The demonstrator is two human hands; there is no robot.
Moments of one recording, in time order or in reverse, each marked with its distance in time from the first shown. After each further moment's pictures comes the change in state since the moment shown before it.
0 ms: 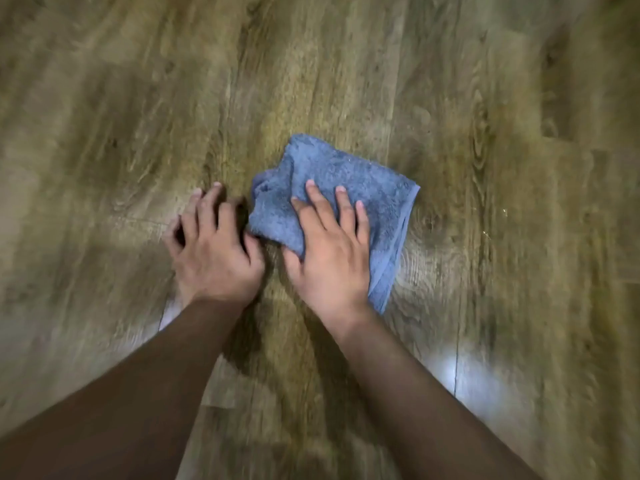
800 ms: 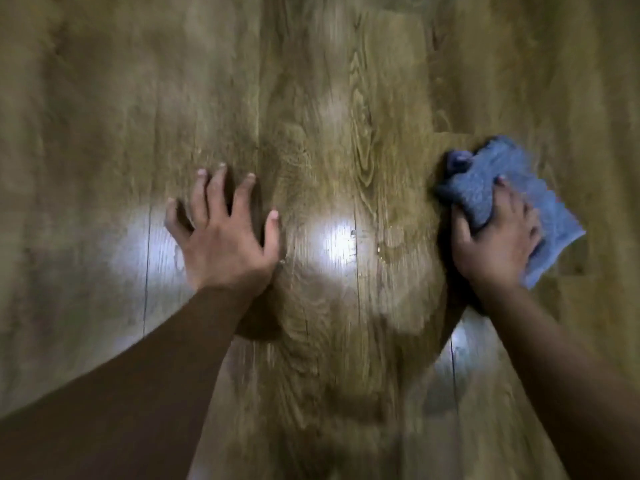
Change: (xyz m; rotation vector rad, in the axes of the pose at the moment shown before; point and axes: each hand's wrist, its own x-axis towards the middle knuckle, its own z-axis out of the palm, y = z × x) left_hand 0.061 0.178 0.064 -0.038 -0.105 0.191; right_hand -0.007 0.348 -0.078 -0.042 0.322 0.649
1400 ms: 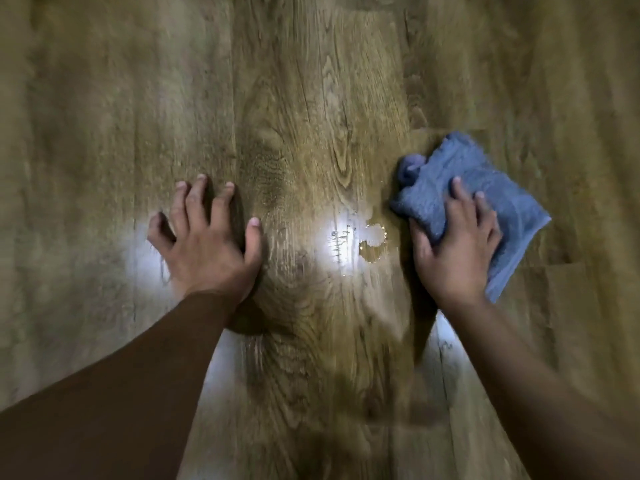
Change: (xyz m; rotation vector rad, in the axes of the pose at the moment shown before) left_hand 0.001 0.004 -0.007 0.012 -0.044 -0.036; right_hand -0.030 -0.021 -0.008 0.074 -0.126 -0.089
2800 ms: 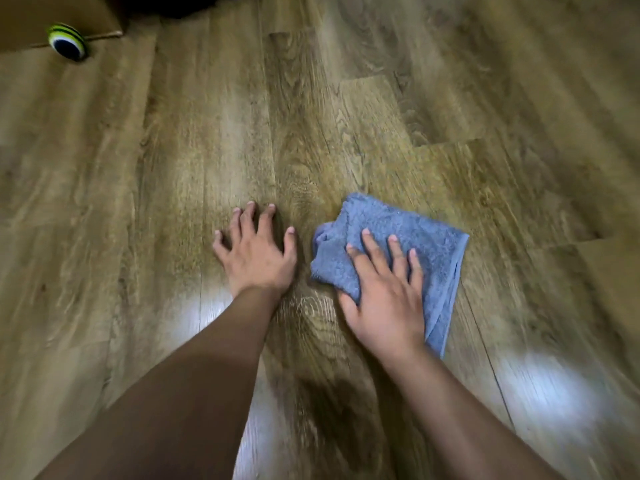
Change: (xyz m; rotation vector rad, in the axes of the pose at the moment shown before) left_hand -0.001 -0.004 -0.001 0.047 -0.011 0.014; right_hand -0.111 -0.103 0.028 -0.064 -0.120 -0.207
